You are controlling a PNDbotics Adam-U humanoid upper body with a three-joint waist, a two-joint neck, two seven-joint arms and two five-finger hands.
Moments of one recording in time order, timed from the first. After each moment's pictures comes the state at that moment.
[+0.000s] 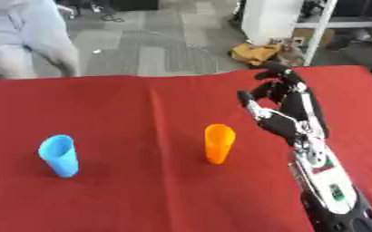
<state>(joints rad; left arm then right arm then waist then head) -0.25 0.33 0.02 -1.74 0.23 -0.12 -0.01 -0.40 -0.23 -0.06 -1.70 -0.03 -0.19 -0.13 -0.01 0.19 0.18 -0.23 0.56</state>
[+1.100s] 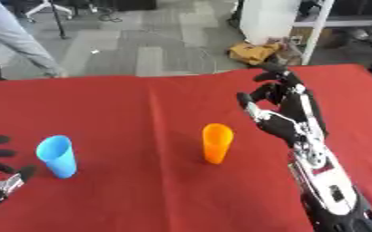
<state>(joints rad) -0.49 0.35 -0.07 -1.30 0.09 -0.16 0.00 -0.39 -0.23 -0.05 -1.70 -0.03 -0.19 -0.12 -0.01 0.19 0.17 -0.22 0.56</state>
